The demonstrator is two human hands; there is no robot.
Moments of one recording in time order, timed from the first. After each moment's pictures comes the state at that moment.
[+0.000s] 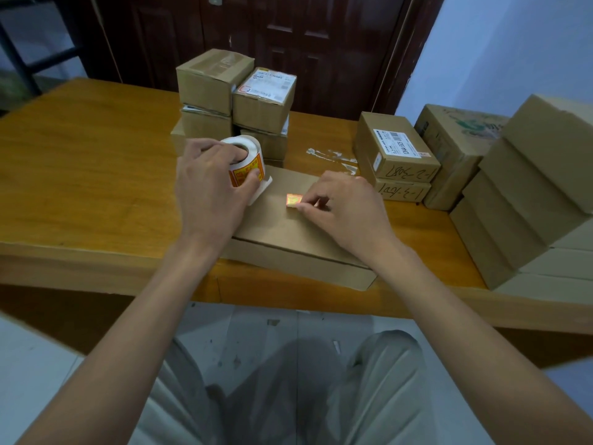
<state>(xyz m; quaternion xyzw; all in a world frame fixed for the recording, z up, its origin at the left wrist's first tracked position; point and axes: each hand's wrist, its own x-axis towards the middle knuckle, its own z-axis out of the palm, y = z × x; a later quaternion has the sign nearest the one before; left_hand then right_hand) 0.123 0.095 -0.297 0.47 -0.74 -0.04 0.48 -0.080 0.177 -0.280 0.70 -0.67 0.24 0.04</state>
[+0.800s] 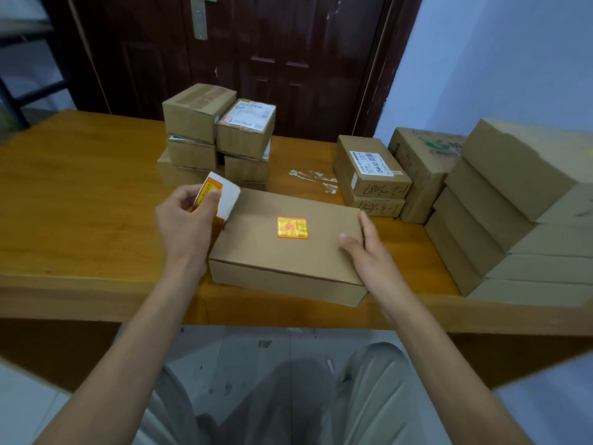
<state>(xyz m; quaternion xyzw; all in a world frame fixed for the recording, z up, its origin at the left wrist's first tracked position) 0.119 0.094 -0.311 0.48 -0.50 -0.39 0.61 -0.106 0.246 -0.301 0.41 -0.72 0.47 -0.31</state>
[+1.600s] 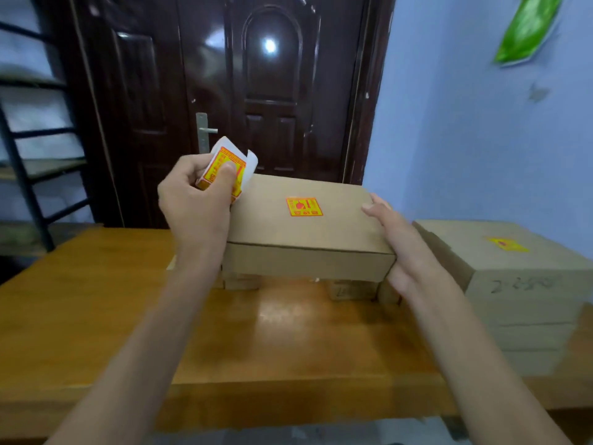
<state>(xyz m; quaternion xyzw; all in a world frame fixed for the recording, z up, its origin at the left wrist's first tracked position) 0.092 0.127 -0.102 0.31 -0.53 -0.30 0.73 -0.140 0.239 -0.124 0.34 -0.55 0.67 -0.35</state>
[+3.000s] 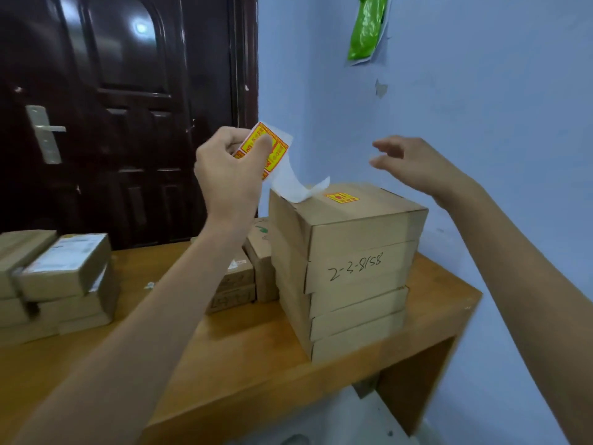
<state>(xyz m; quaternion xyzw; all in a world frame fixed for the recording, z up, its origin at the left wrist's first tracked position) -0.168 0.210 -0.056 0.19 -0.61 -0.43 0.64 -0.388 0.386 -0.013 0.44 -0.81 0.38 0.05</state>
